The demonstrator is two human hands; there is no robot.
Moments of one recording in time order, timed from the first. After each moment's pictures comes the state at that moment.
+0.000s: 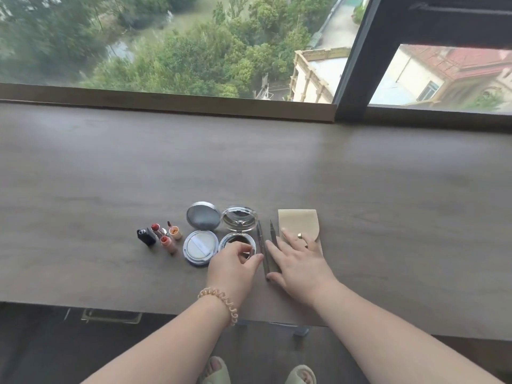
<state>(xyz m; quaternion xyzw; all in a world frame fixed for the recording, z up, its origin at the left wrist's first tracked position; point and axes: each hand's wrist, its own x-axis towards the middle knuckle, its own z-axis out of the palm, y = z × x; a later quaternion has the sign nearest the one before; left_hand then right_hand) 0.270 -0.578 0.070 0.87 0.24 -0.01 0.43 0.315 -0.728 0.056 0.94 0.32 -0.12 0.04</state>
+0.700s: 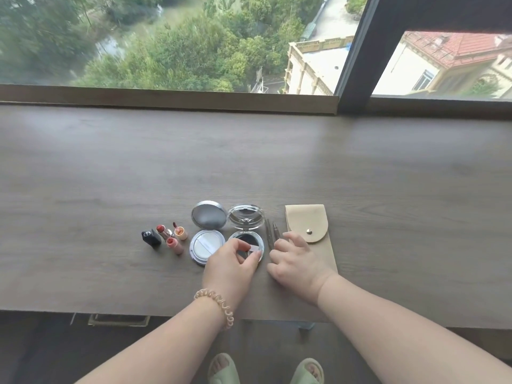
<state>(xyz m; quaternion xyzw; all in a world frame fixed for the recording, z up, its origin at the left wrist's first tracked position) 0.266 -0.557 0.069 0.86 0.24 -0.02 0.44 0.315 -0.709 0.045 0.85 0.50 0.11 0.09</state>
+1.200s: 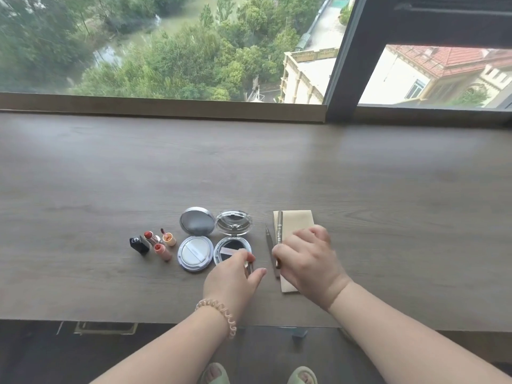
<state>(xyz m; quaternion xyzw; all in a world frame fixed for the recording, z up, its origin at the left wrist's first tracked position) 0.263 -0.581 0.068 0.94 0.14 -0.07 0.31 0.317 -0.742 0.080 0.89 0.38 0.24 -0.11</state>
